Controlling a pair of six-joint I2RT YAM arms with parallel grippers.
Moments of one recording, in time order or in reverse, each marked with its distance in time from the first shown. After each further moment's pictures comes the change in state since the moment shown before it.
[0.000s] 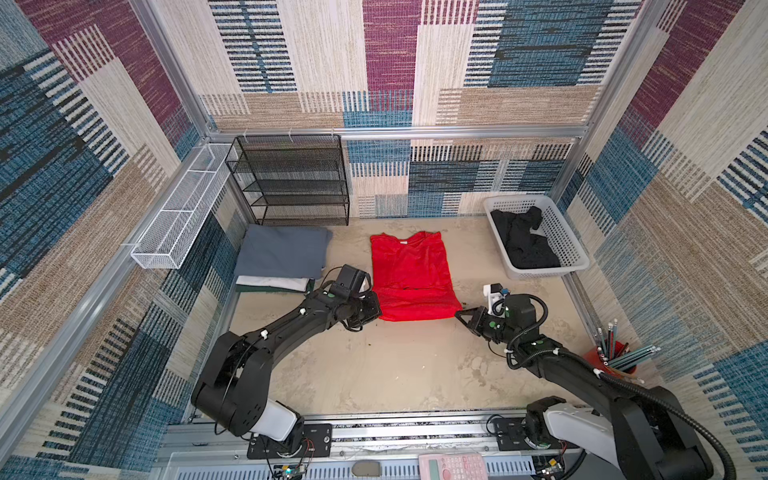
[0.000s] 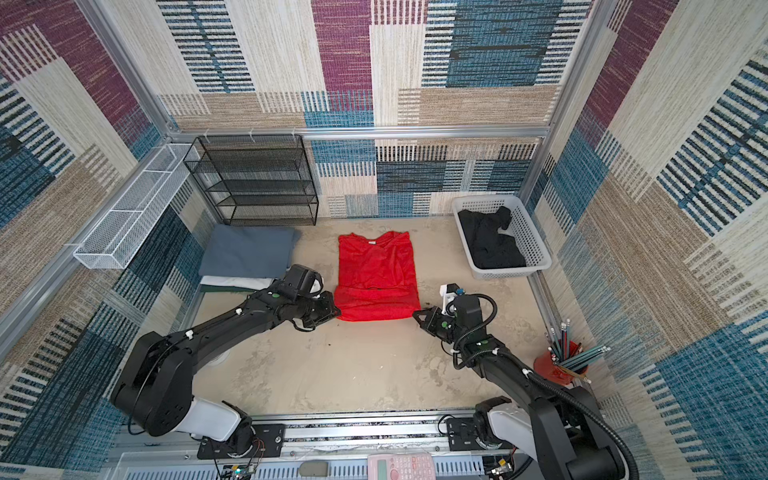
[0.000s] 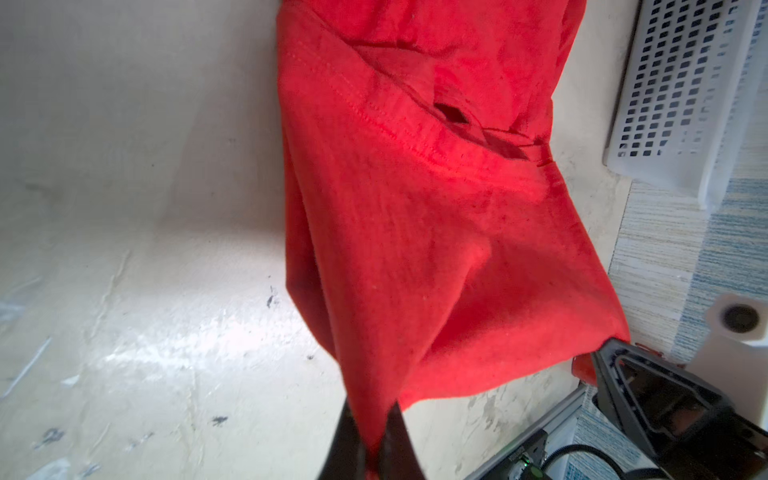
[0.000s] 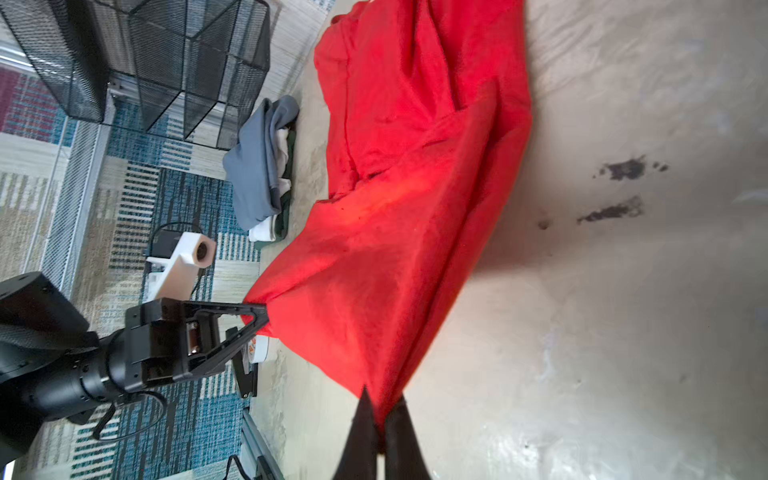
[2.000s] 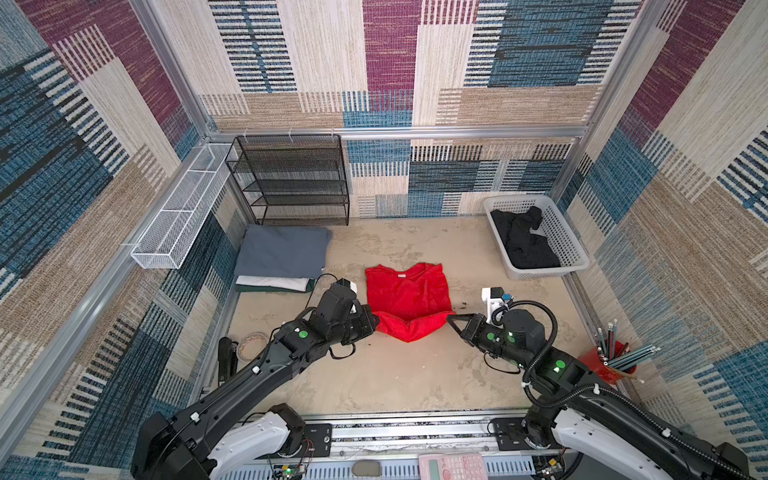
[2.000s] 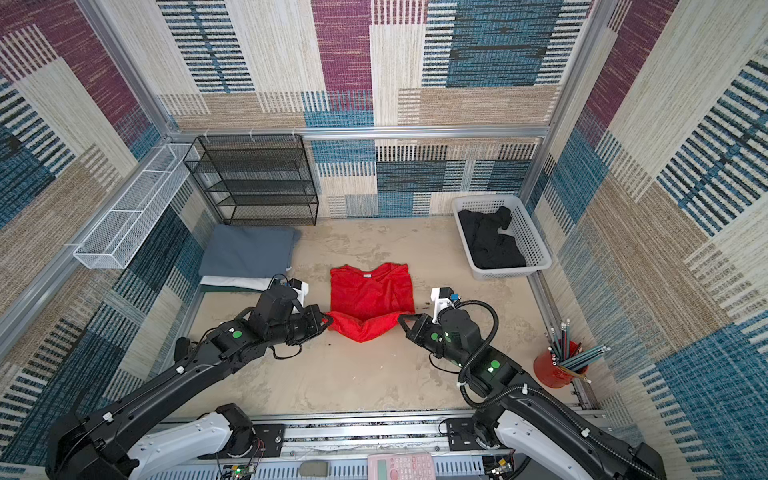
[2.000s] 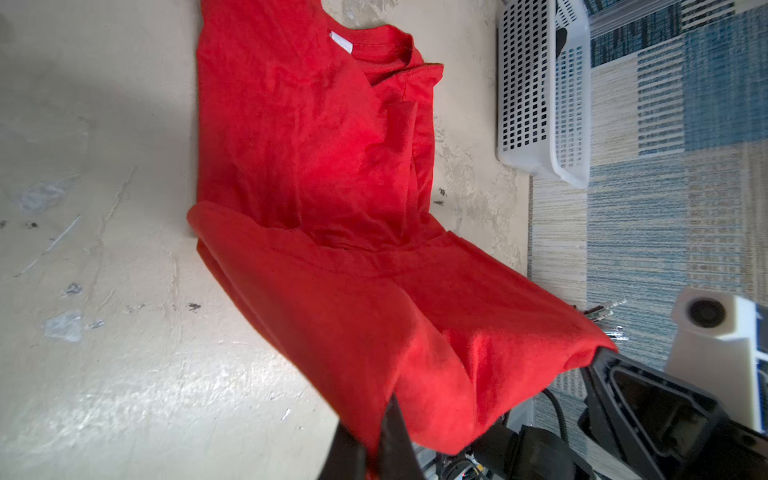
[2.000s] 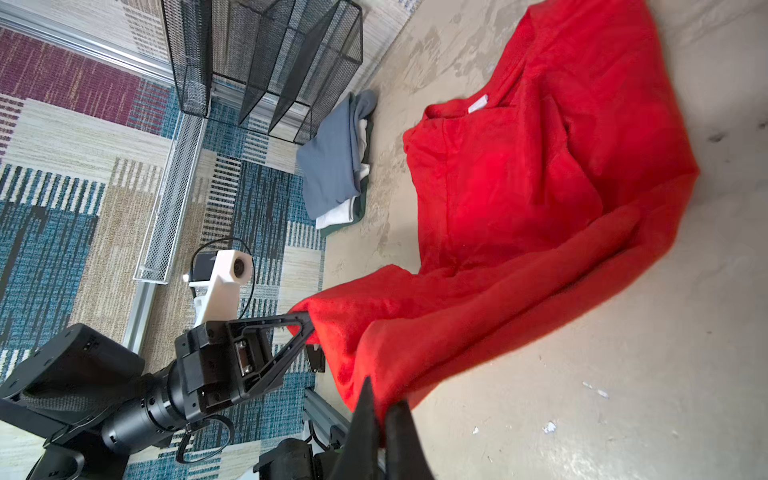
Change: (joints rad) left arm -0.149 -0.431 -0.108 -0.053 -0.140 -0.126; right arm 0.425 -0.357 0.167 -0.367 0.415 0.237
